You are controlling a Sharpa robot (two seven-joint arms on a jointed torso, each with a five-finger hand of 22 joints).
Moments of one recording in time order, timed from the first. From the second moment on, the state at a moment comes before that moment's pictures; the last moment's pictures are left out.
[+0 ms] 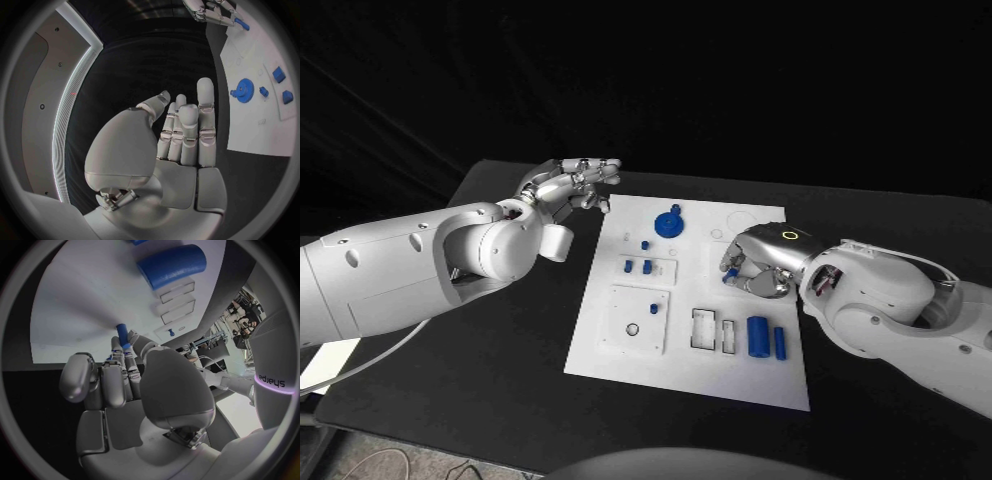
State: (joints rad) left arm 1.22 -0.99 -0.03 1.60 0.09 -0.26 0.37; left_hand 1.32 -0.12 0.43 -0.02 0.06 1.04 0.16 0.10 0.07 1.12 0.08 0.36 0.20 1.29 -0.01 1.12 0.69 0.16 1.27 0.10 0.60 0.68; right arm 1.09 -0.86 0.06 1.74 -1.81 -0.12 -0.24; right_hand 1.39 -0.06 0.41 -0.01 0.06 1.12 0.14 0.08 0.09 1.17 0.09 0.15 0.08 1.47 -0.01 1.35 1.25 0.09 1.40 0.09 1.26 1.05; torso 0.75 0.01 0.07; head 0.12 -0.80
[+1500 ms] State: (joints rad) left arm 1.22 -0.99 -0.03 1.60 0.09 -0.26 0.37; left_hand 1.32 -0.12 0.42 -0.02 0.06 1.04 0.16 0.10 0.07 1.11 0.08 0.36 0.21 1.28 0.00 1.12 0.68 0.16 1.27 0.10 0.60 0.68; right arm 1.13 -0.85 0.08 1.94 -1.79 -0.20 -0.24; right_hand 1.41 -0.06 0.44 -0.04 0.05 1.14 0.13 0.08 0.09 1.18 0.10 0.13 0.08 1.46 -0.01 1.37 1.28 0.09 1.41 0.08 1.28 1.08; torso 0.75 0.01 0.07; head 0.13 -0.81
